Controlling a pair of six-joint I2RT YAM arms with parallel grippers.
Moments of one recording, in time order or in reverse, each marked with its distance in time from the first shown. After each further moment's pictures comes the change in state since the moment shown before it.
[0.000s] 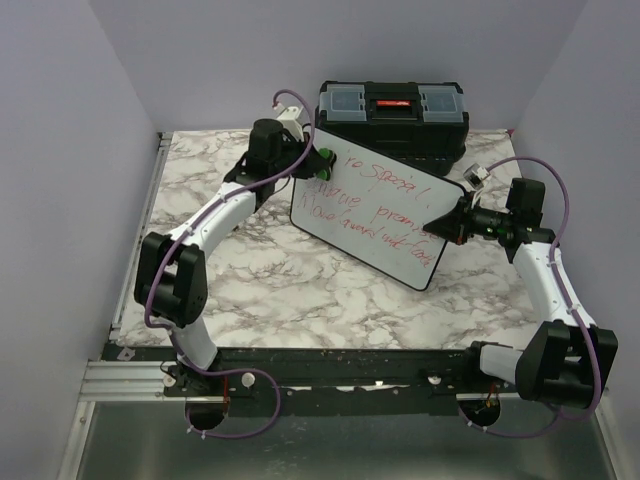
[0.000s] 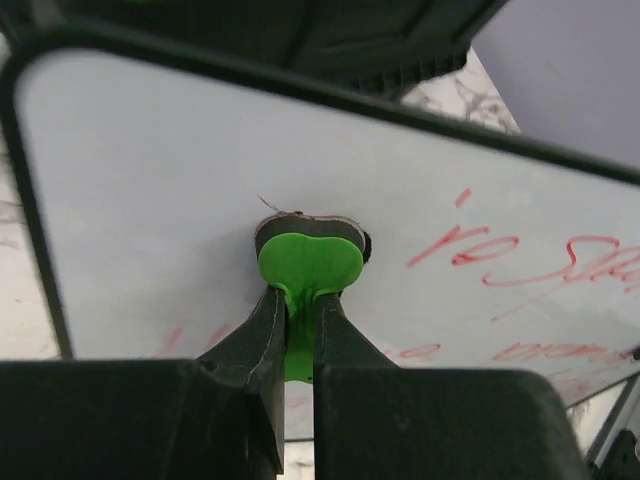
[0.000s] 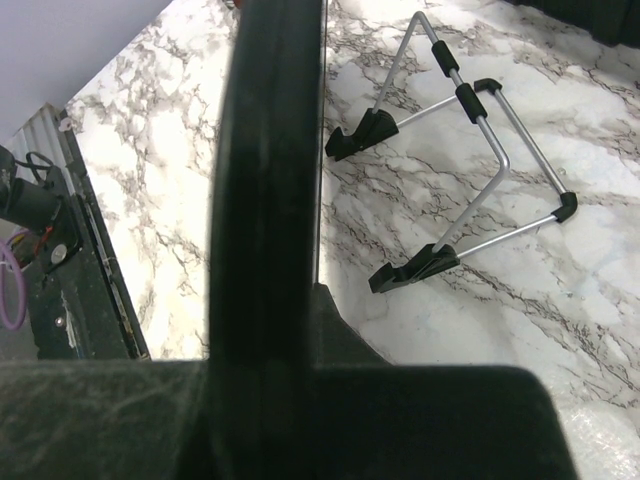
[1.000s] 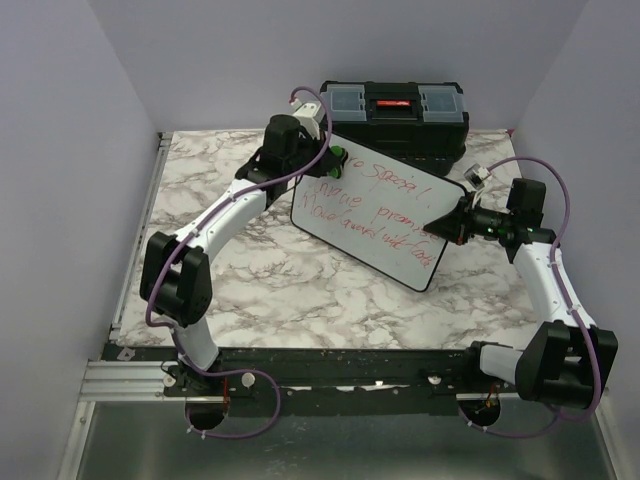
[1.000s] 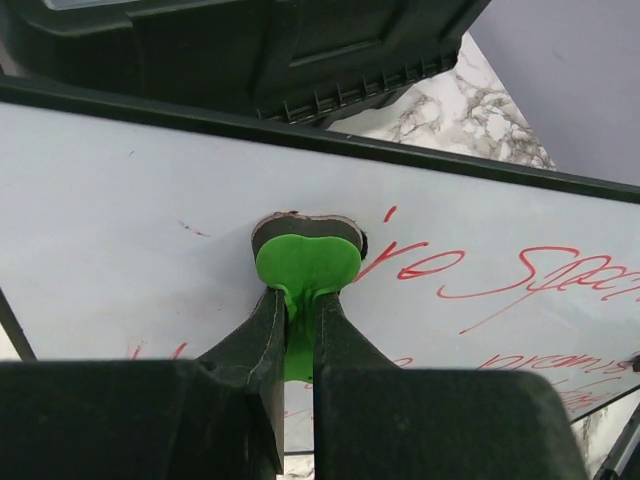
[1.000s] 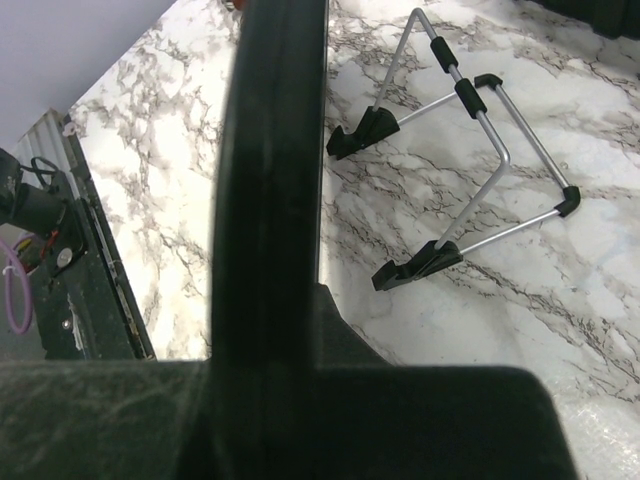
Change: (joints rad) left arm -0.058 0.028 0.105 -0.072 -0.066 0.039; right arm -0.003 -0.002 0.000 -0.006 0.002 0.016
